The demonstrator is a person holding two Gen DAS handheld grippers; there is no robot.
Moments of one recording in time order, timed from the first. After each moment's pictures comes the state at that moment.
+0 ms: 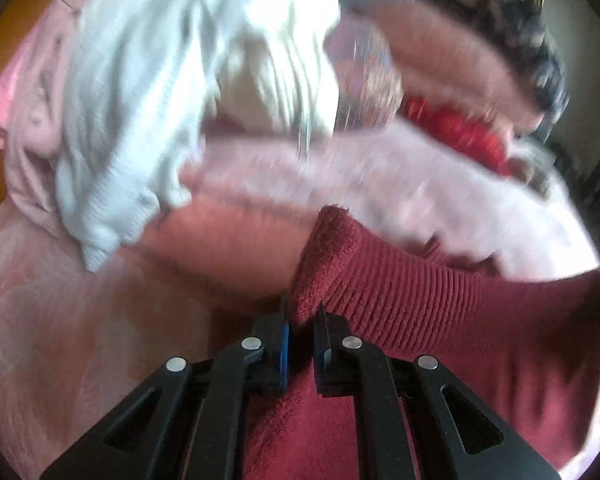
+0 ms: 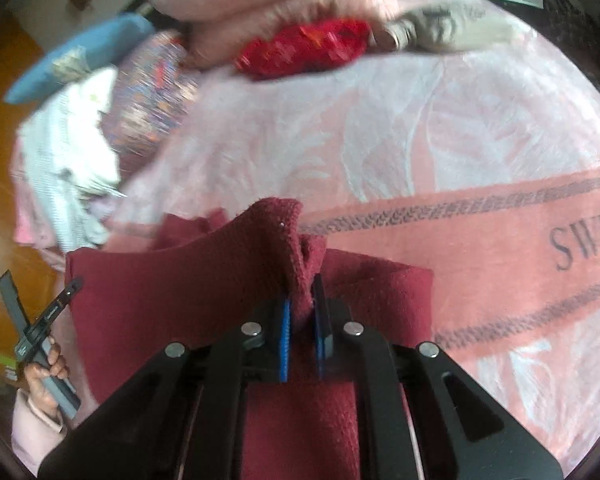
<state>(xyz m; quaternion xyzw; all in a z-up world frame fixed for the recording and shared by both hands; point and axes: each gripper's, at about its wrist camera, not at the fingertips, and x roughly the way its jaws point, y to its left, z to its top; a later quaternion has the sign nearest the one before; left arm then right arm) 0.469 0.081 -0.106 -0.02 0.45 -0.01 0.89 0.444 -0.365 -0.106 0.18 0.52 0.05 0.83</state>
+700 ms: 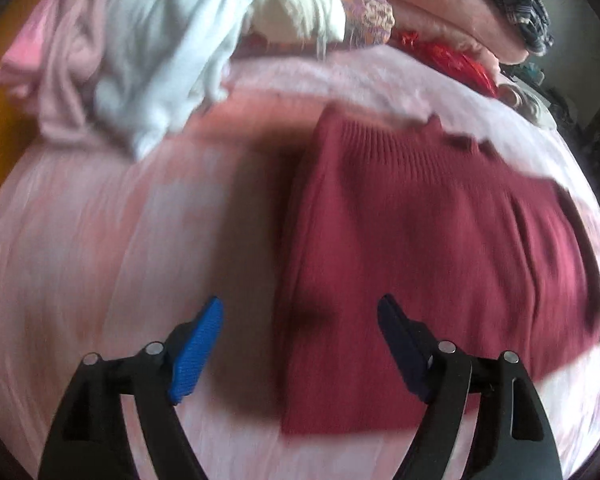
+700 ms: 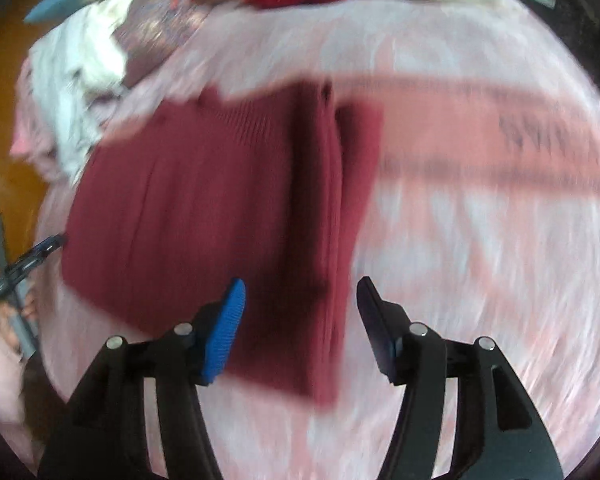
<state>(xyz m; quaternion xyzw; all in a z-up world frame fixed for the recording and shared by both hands) 0.338 0.126 -0.117 -0.01 0.52 -0.04 0.85 0.268 -0.374 -0.112 0.13 0.58 0.10 0.80</state>
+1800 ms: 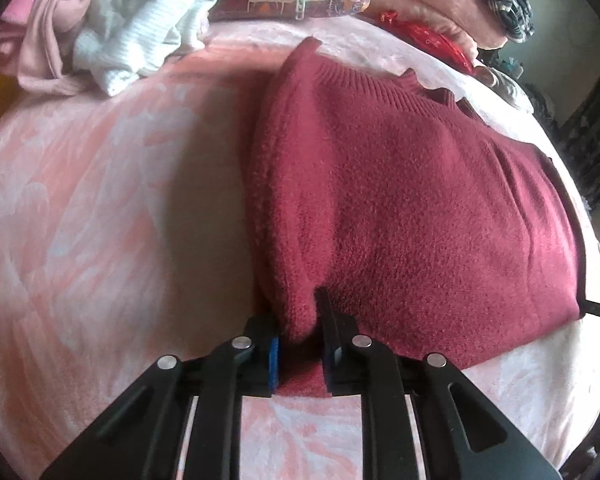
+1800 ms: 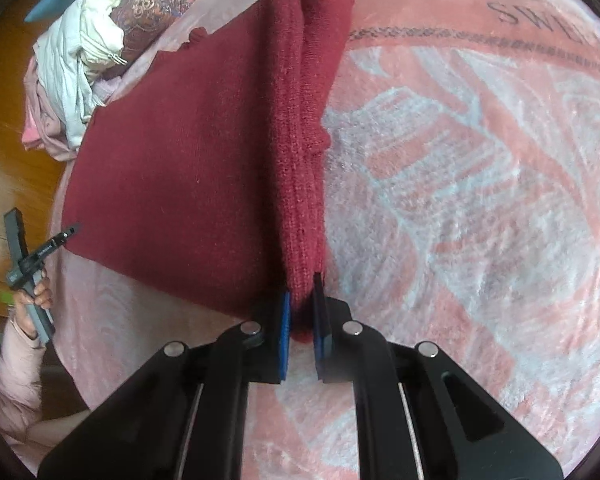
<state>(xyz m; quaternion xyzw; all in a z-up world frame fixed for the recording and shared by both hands) 0.310 0.118 -0.157 -0.03 0.53 -0.09 0.84 0.237 -0.381 -0.165 0.16 0.59 0.12 0.78</state>
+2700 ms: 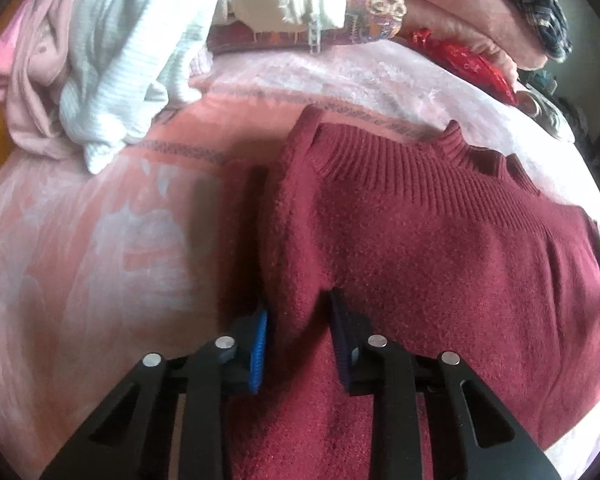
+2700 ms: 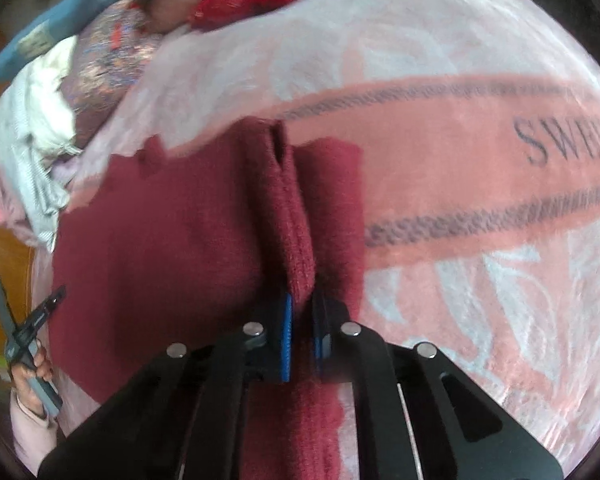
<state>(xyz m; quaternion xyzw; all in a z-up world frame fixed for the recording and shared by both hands) 0.410 0.095 -0.149 -0.02 0.52 -0.03 0.85 0.375 -0.395 -0.146 0.19 0.57 0.03 0.80</state>
